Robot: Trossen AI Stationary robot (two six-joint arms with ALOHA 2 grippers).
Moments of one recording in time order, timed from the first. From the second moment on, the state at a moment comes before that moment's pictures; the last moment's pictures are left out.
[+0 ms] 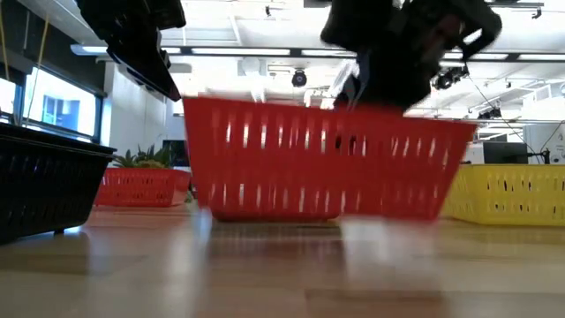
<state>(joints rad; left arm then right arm) 0.02 1.07 0.78 -0.59 -0.22 -0.23 0.29 1.70 1.00 -0.13 -0.04 0.17</state>
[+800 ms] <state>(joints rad) 0.02 1.07 0.78 -0.61 -0.22 -0.23 -0.07 1.18 1.00 -0.54 0.16 -0.08</state>
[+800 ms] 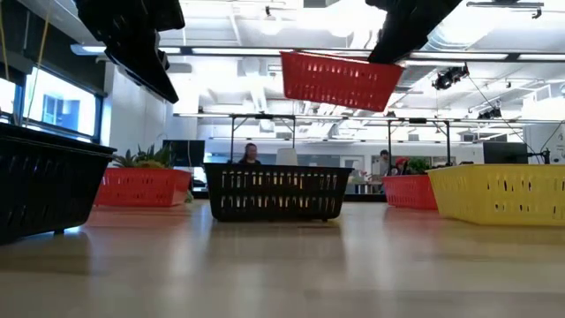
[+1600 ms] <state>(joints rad) 0.02 1.07 0.78 -0.61 -0.22 -0.13 -0.58 1.15 1.11 -0.77 0.14 -0.38</state>
